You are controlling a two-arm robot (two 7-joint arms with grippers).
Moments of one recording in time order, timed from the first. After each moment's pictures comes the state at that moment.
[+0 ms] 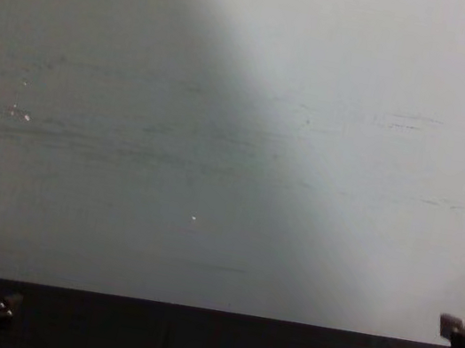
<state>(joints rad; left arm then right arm) -0.20 0.60 0.45 -1.41 -0.25 -0.12 0.03 0.14 0.38 -0.13 -1.52 0.17 0.07 0.30</state>
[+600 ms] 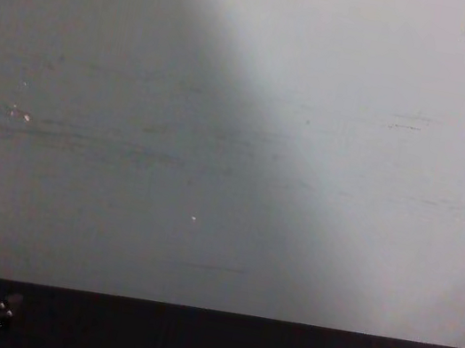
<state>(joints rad) -0.20 0.60 0.45 -1.41 -0.25 -0.12 0.03 0.11 0.35 -0.12 -1.43 0.14 0.04 0.25</state>
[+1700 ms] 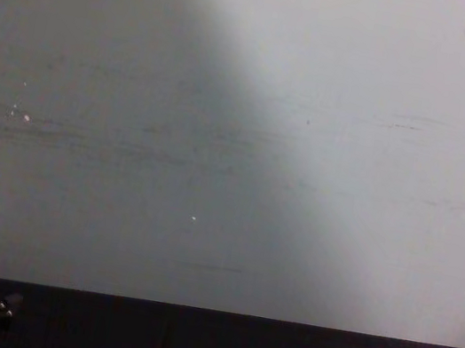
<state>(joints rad) -0.20 0.60 0.45 -1.41 -0.25 -0.12 0.03 0.11 0.35 -0.13 -1.43 0.14 0.04 0.25</state>
